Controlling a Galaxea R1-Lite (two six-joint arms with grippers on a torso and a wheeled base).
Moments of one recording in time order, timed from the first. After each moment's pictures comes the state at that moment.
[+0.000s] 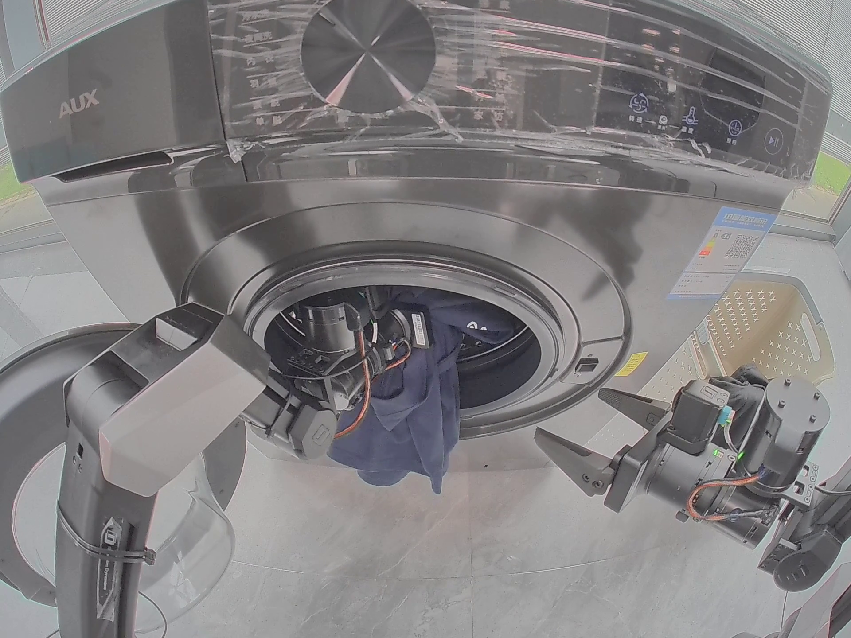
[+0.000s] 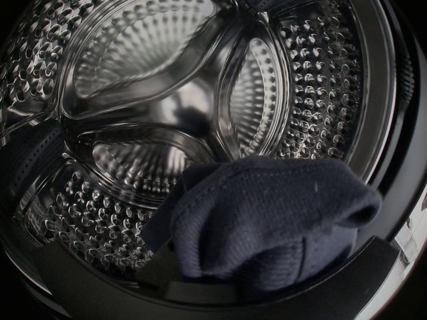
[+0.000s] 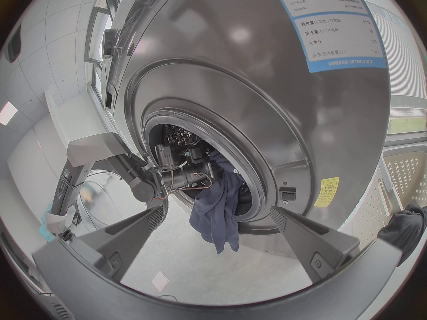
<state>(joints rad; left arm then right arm) -0.50 2.42 -1.36 -1.13 0.02 -0.13 0.69 1.69 -0.24 -1.39 -0.02 0.16</state>
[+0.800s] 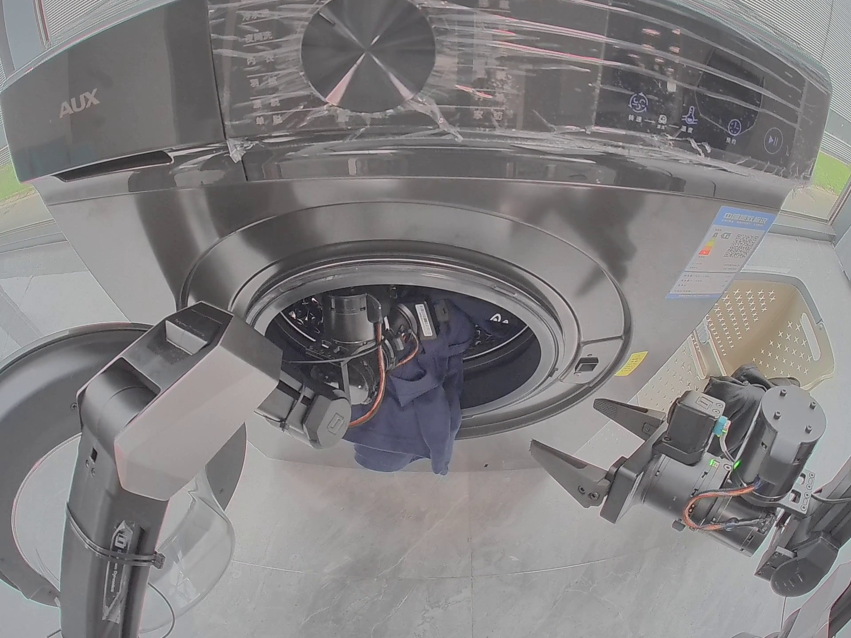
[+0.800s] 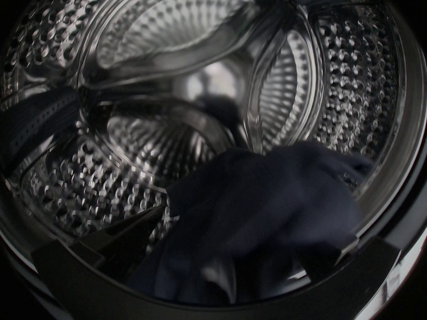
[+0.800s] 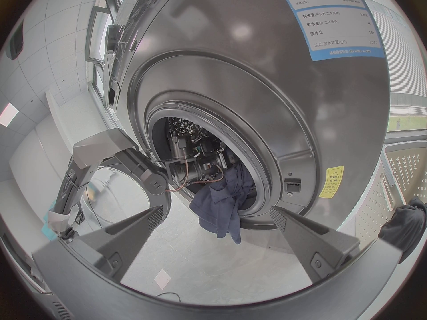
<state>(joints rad) -0.51 2.46 -1.50 -0.97 0.15 -0.29 0.70 1.71 -0.22 -1.42 -0.02 0.17</state>
